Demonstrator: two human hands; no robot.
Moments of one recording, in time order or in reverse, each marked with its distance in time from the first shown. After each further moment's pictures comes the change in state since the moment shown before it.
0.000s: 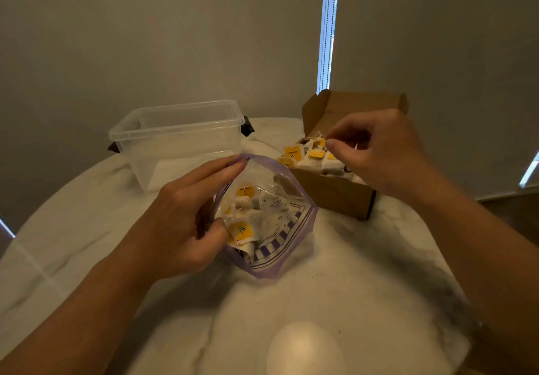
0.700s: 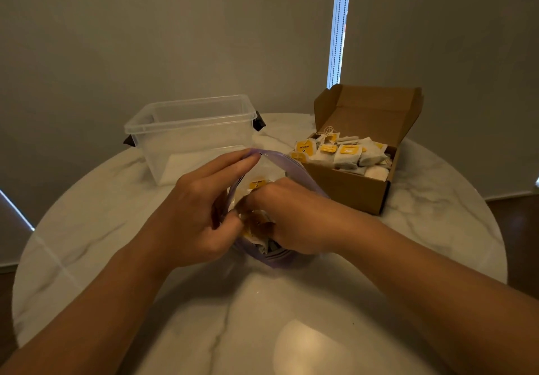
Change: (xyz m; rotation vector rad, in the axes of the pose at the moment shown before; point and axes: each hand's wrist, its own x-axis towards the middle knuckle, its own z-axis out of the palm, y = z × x) left_hand 0.001 0.004 -0.001 -0.004 -0.032 -0.025; right_hand -0.028 -0.071 0.079 -0.131 -0.719 -0.307
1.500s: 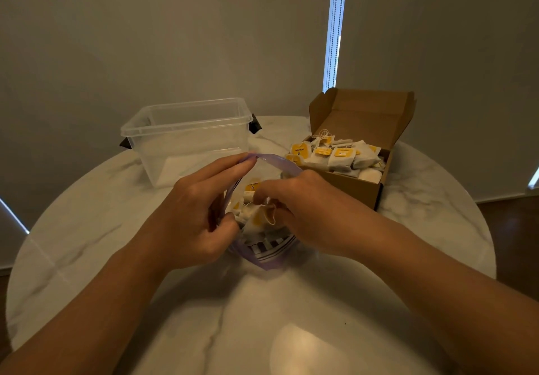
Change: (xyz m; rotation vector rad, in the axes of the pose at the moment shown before) left_hand 0.001 0.000 0.002 0.027 0.007 -0.010; right_hand -0.025 0.005 -0.015 -0.008 0.108 0.115
